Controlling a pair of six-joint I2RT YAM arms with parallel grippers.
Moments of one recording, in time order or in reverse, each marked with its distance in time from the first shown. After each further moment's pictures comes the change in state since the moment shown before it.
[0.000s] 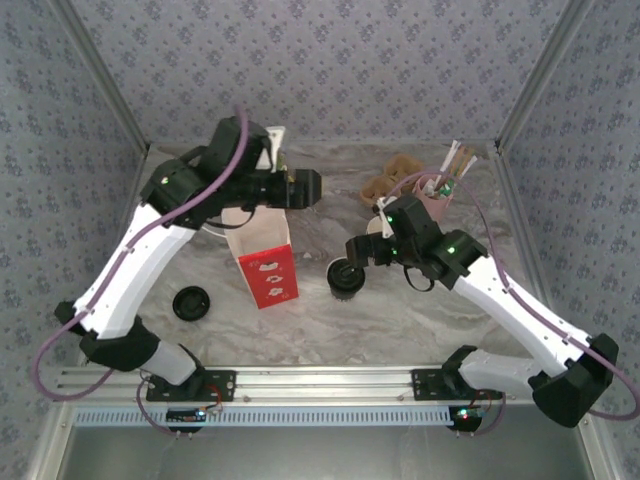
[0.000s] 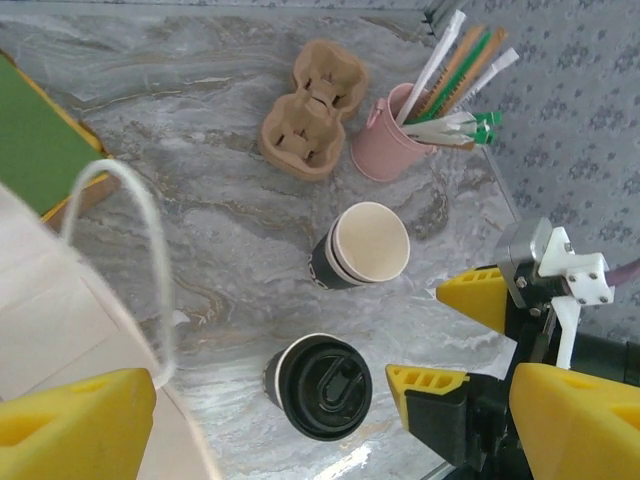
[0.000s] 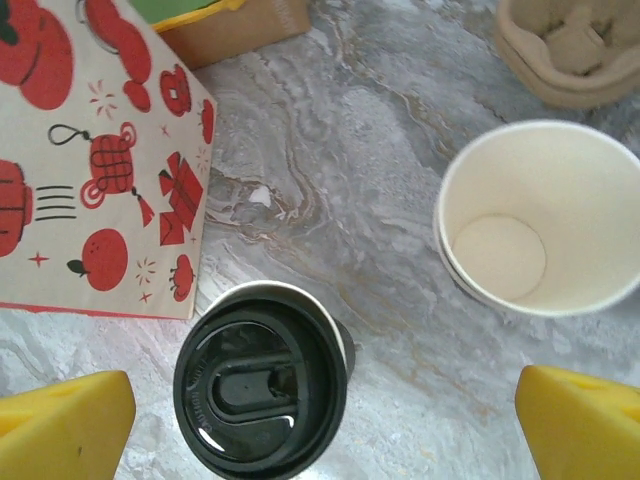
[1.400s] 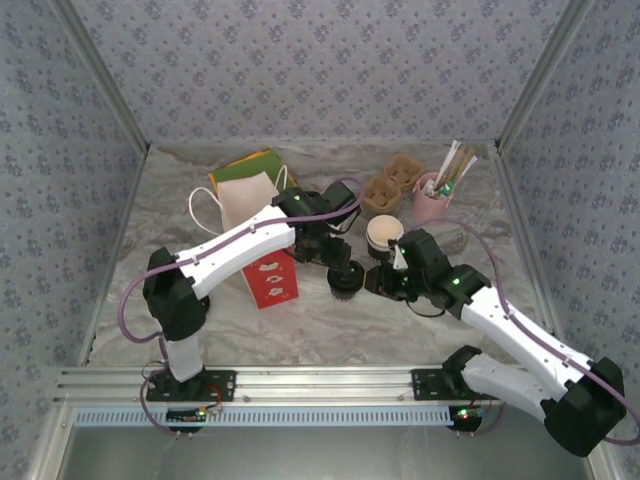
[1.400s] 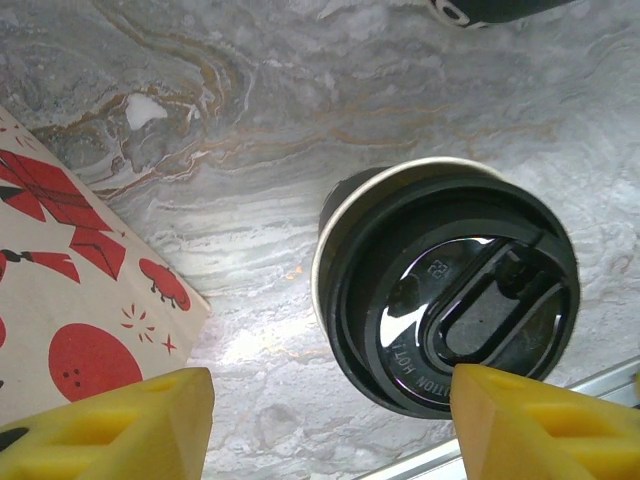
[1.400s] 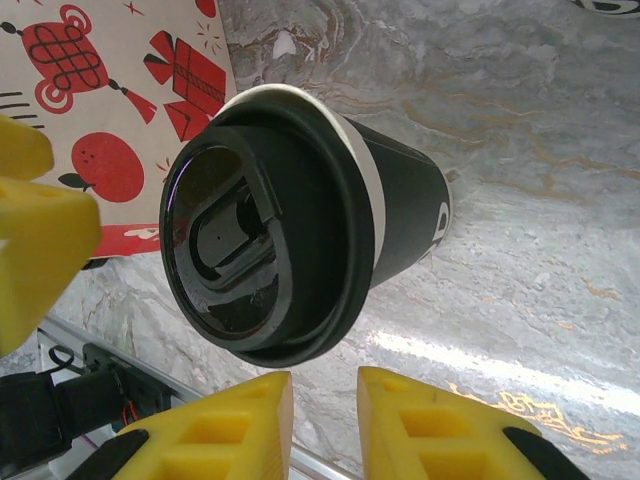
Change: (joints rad) left arm -0.146 0.278 -0.330 0.012 0.000 -0.016; right arm -0.042 -0.154 -0.365 0.171 -0.327 0.410
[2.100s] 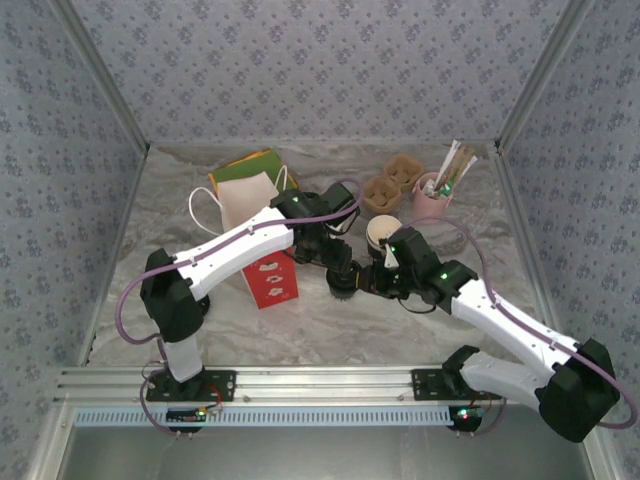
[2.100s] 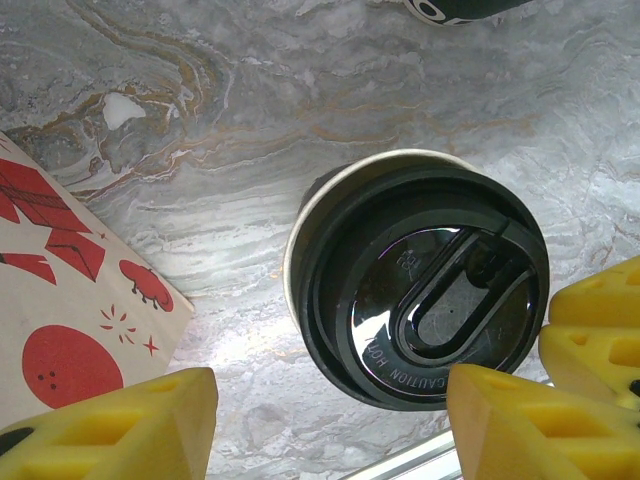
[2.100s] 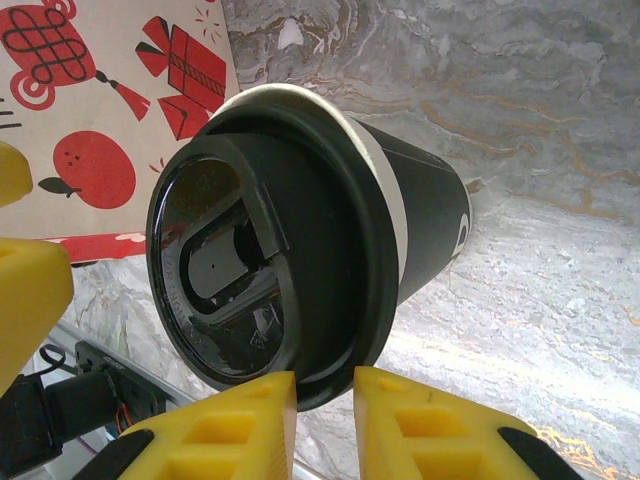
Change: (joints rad) left arm -0.001 -0.011 -0.019 0.021 0.025 0.006; right arm 0.024 0.084 0.000 0.072 -0.003 -0.001
